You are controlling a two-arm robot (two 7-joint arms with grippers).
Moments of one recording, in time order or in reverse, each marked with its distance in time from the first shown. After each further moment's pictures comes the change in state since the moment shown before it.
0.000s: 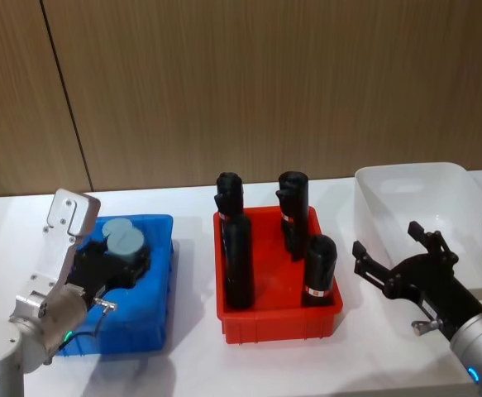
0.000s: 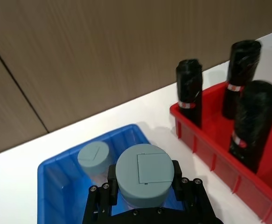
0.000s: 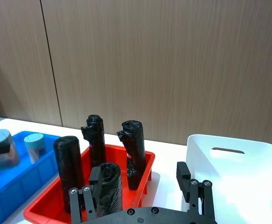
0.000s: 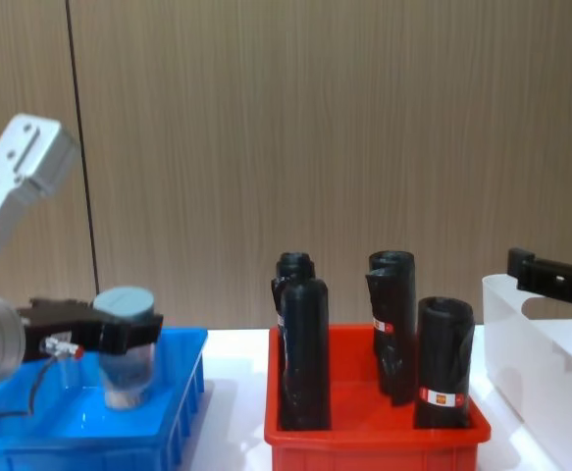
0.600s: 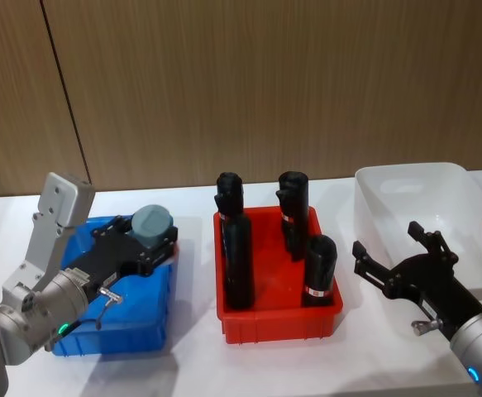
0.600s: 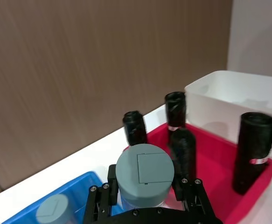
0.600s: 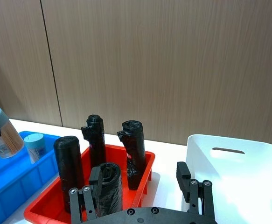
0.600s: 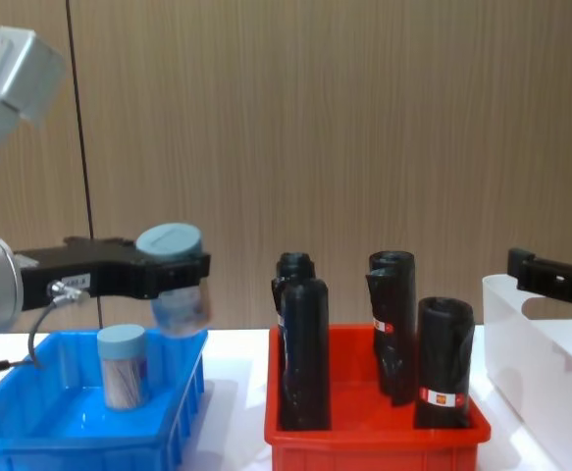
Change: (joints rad) left arm 0.030 0.050 -0.023 -0.116 -0.062 -0.088 -0.225; right arm 0.000 0.000 0.000 0.000 0.000 0.000 0.000
